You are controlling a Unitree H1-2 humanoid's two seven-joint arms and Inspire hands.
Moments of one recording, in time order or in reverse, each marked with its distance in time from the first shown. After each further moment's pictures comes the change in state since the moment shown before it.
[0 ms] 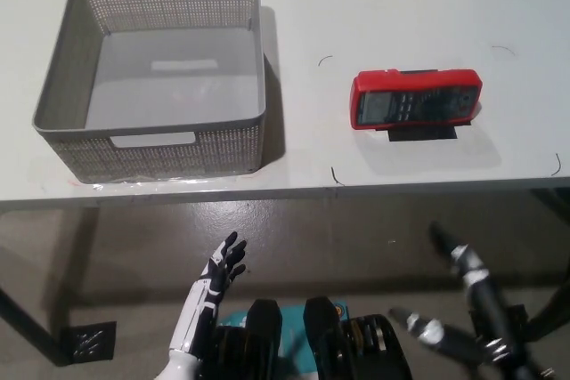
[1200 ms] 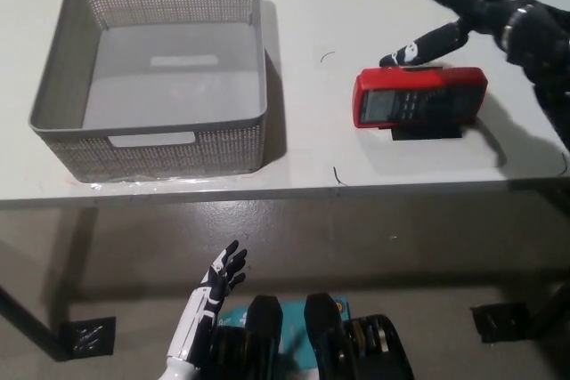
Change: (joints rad) left_arm 0.011 0.010 -0.003 0.003 0.000 -0.003 -0.027; right_arm -1.157 -0.244 0.393 0.770 -0.273 0.486 0.407
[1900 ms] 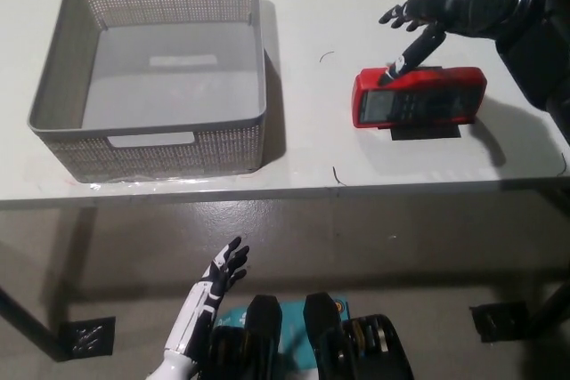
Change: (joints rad) left_arm -0.024 0.028 -0.002 -0.006 -0.005 0.020 -0.038; right_arm -0.241 0.131 0.033 0.591 -0.007 -0.187 0.135
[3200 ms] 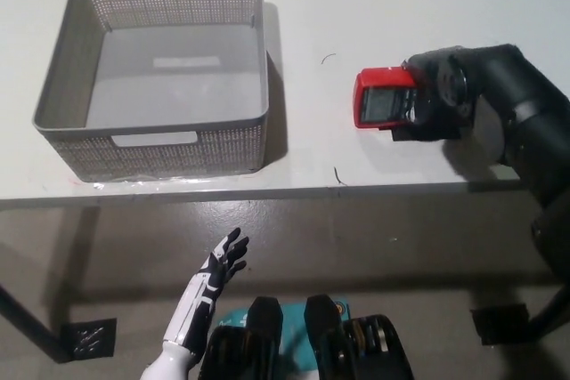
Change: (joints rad) left_arm -0.015 0.005 0.003 -0.005 -0.017 0.006 -0.005; right_arm 0.082 0.084 0.286 0.163 -0.249 -0.060 -0.295
